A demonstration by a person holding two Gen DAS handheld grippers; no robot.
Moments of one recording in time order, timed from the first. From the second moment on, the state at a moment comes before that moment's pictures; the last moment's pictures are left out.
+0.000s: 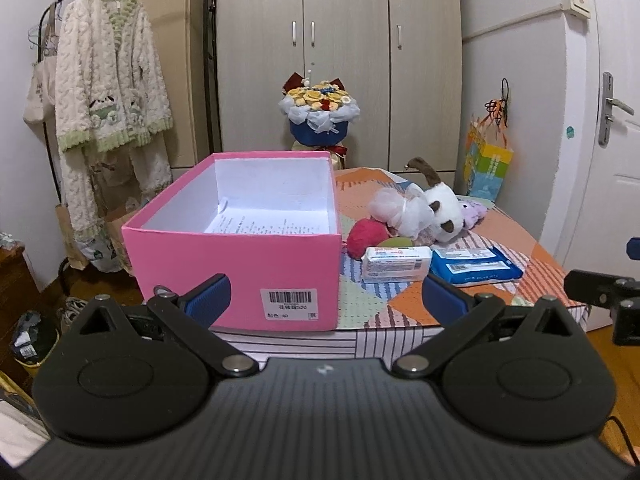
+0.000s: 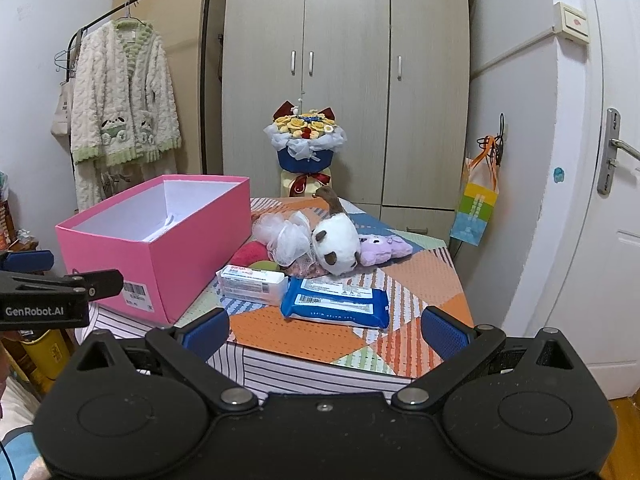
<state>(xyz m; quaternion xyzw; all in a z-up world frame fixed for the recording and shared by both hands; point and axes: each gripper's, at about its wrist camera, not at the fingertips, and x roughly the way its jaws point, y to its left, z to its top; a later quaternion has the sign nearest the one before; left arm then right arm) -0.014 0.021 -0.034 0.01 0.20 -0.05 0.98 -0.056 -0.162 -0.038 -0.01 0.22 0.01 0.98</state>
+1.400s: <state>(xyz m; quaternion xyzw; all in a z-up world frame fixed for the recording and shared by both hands) 0.057 -0.061 -0.013 0.03 0.20 -0.16 0.97 0.020 -0.216 -0.072 0.00 0.20 0.07 0.98</state>
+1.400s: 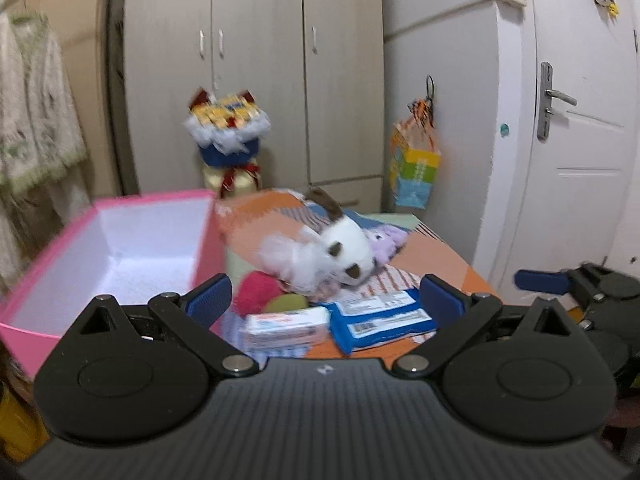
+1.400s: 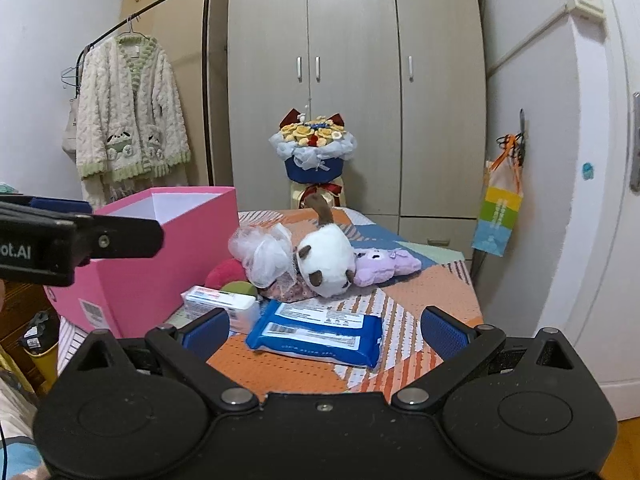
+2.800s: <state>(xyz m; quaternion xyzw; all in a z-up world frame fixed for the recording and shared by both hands) 0.184 -0.102 -0.108 -0.07 0.38 -0.22 0.89 0.124 -0.229 -0.151 0.00 0.26 0.18 0.95</state>
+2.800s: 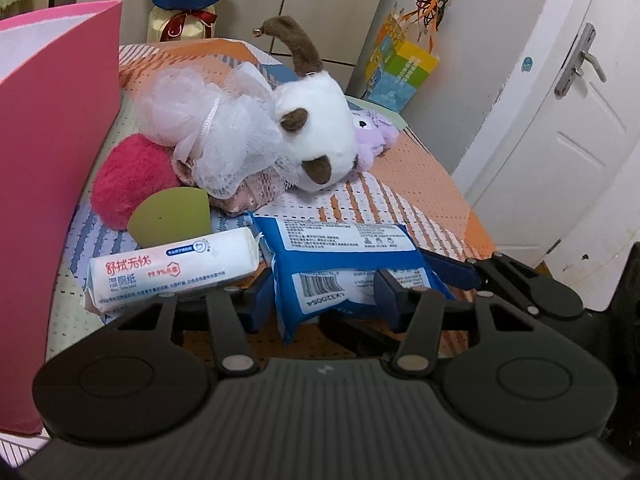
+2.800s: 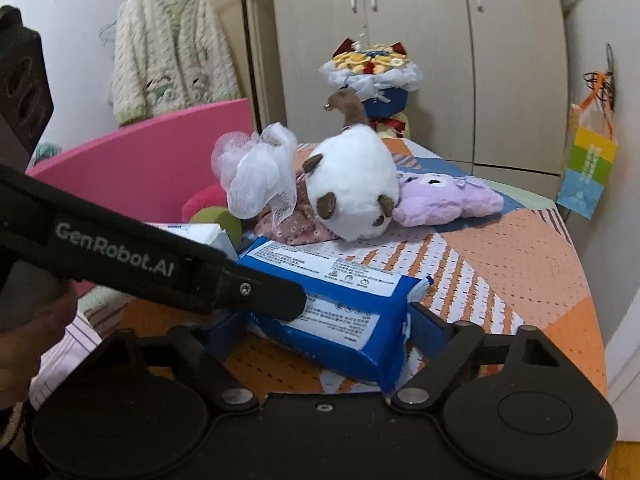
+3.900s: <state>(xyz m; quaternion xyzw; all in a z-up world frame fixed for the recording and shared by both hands) 0.098 -0.050 -0.038 -0.02 0.41 -0.28 0.87 0.037 -0.162 -0.074 -0.08 0.28 0.16 0.94</state>
